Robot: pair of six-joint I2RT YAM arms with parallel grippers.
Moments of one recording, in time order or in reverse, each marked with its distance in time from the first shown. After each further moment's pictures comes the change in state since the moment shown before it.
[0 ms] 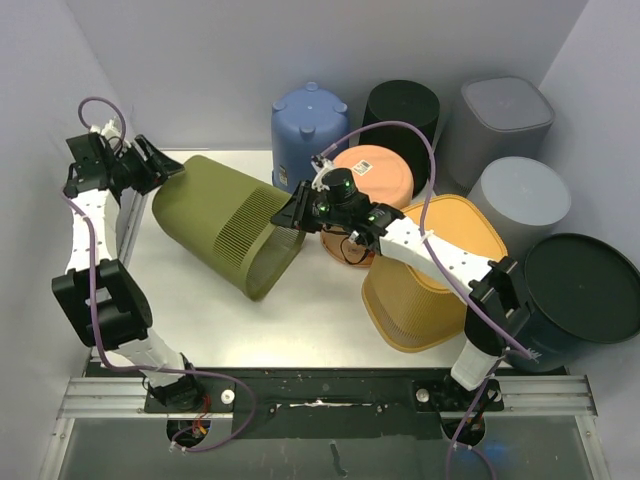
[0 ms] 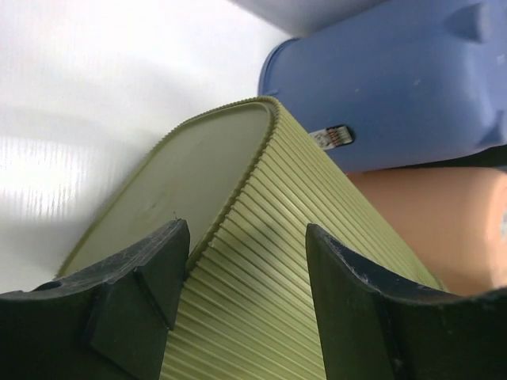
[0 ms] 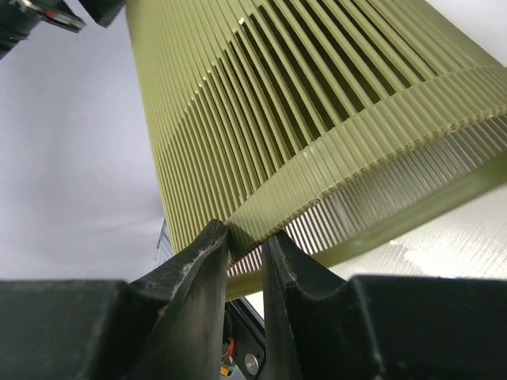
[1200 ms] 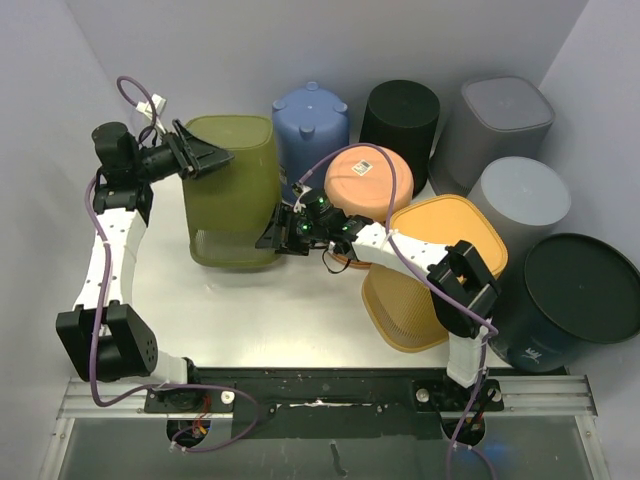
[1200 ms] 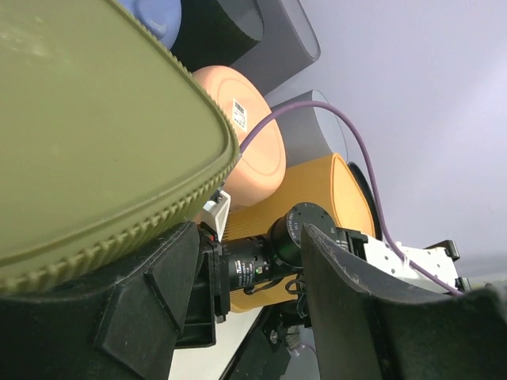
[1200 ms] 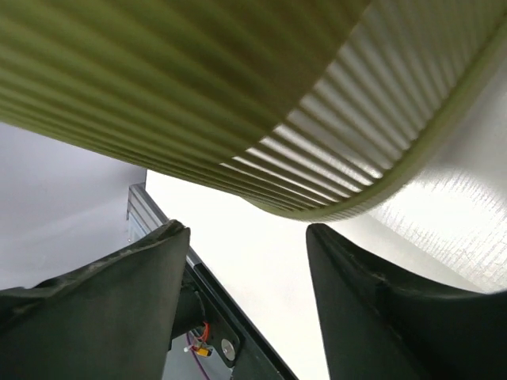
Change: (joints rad) left arm -0.211 -0.238 -0.152 0.448 0.402 -0.455; right arm 0.031 0.187 -0.014 0.044 -0.066 0.027
